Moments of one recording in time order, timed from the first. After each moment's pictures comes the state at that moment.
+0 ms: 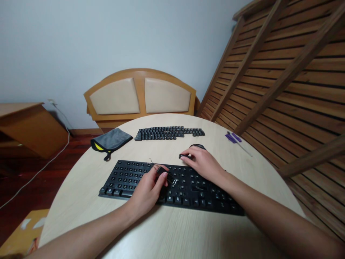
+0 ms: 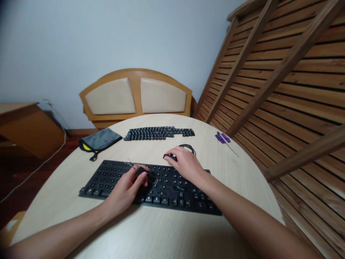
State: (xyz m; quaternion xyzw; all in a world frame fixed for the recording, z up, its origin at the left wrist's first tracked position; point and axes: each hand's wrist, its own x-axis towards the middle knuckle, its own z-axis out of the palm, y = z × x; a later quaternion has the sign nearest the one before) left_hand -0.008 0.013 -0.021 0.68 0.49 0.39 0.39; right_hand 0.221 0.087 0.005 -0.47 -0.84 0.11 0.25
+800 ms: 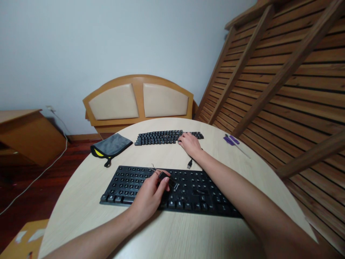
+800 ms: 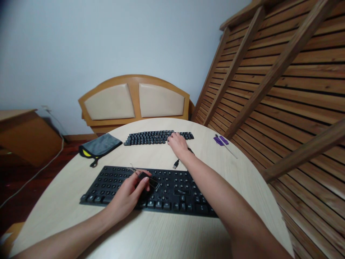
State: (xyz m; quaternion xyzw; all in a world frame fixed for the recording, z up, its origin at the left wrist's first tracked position) left_hand -0.008 0.015 -0.023 0.69 0.49 0.37 0.38; right_hand 0.197 0.200 -0.017 -0.56 -0.82 -0.06 0.10
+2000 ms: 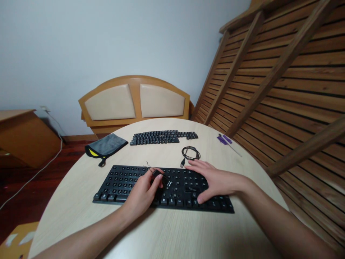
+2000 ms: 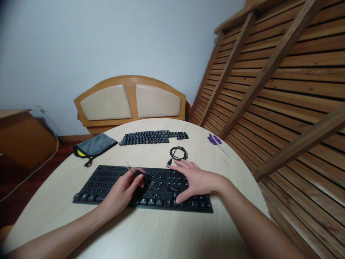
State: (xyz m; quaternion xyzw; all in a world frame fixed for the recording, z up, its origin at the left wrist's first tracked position) left_hand -0.009 0.017 -0.023 0.69 0.50 0.36 0.37; right_hand 0.289 0.061 0.006 -0.43 -0.87 0.26 0.05
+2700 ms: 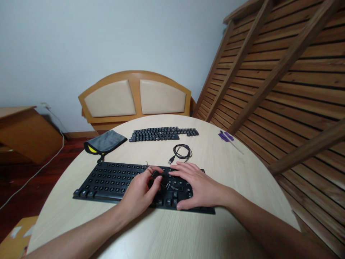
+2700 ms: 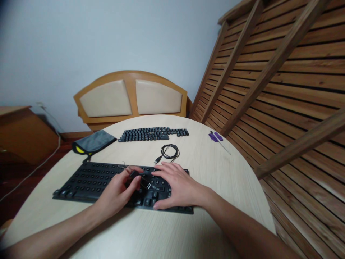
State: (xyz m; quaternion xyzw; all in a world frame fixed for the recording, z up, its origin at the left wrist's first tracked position) left_hand -0.011 0.006 -0.018 0.73 0.50 0.34 0.31; right_hand 0.238 0.039 -0.012 -0.33 -0.91 0.22 0.15
